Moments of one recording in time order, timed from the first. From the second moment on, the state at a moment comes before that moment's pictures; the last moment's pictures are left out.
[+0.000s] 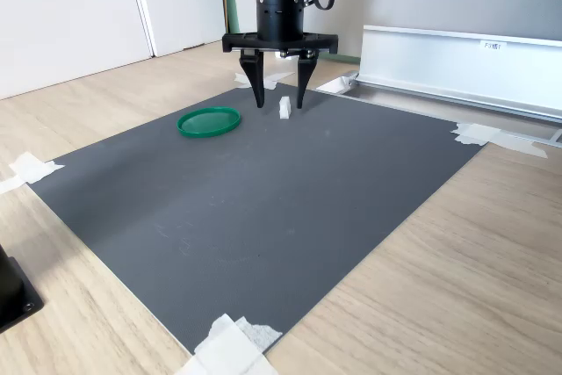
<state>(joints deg) 6.4 115.7 -86.9 1.7 58.1 -32.9</state>
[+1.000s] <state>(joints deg) 7.0 117.3 -87.1 2.3 58.7 -29.4</state>
